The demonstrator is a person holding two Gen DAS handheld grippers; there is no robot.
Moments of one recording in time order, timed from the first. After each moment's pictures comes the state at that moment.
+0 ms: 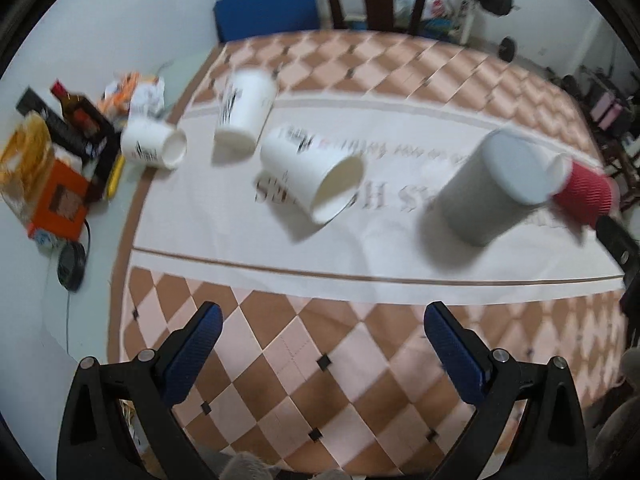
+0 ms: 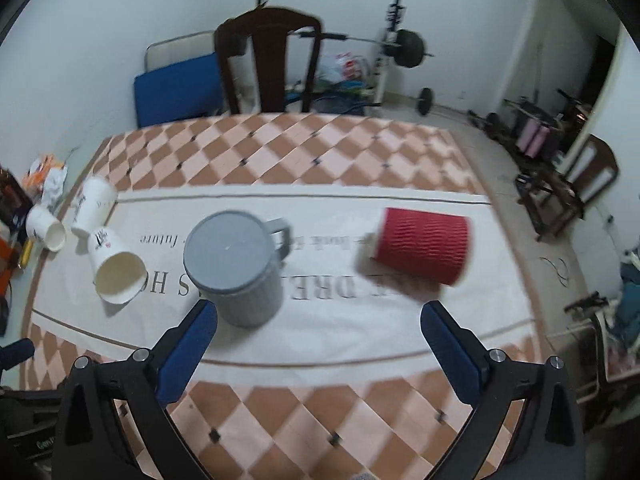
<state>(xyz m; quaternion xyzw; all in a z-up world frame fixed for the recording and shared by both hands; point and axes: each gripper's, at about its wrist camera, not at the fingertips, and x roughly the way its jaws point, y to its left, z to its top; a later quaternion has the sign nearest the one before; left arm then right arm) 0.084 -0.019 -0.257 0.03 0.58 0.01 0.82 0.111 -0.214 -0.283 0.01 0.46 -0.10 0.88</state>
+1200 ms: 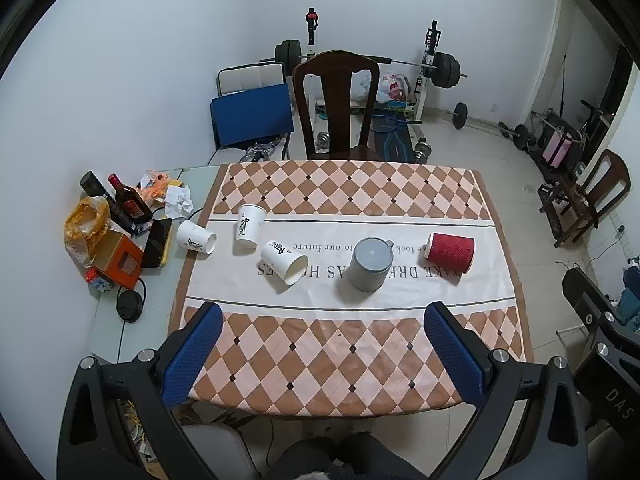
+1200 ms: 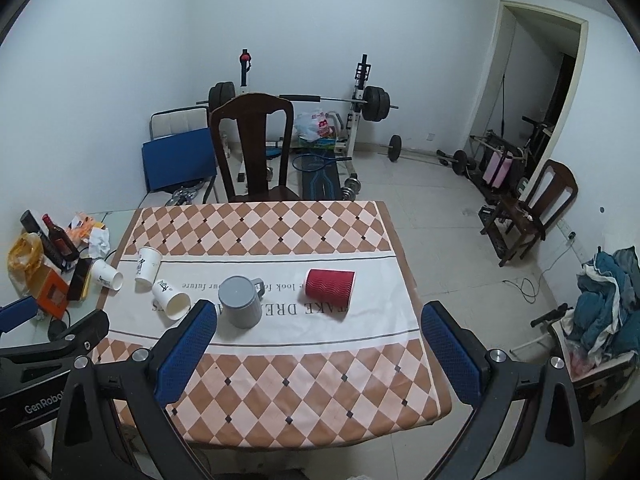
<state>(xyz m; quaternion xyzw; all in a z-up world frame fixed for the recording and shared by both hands) -0.010 -0.058 -0.026 0.03 0.47 -0.03 0.88 -0.042 -0.246 -0.012 0.00 0.40 -0.11 0.91</state>
